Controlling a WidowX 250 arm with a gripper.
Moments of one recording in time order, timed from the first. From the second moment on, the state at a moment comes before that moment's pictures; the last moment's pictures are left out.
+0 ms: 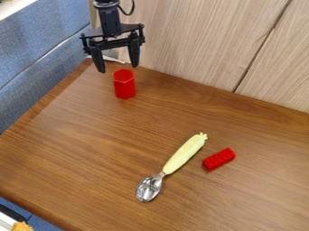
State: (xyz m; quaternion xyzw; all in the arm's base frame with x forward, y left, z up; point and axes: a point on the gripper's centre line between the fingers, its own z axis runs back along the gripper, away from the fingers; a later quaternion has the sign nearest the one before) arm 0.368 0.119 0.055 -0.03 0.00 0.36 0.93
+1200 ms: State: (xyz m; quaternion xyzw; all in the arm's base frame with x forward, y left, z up) arm 0.363 -0.038 0.054 -0.12 0.01 -0.02 0.99
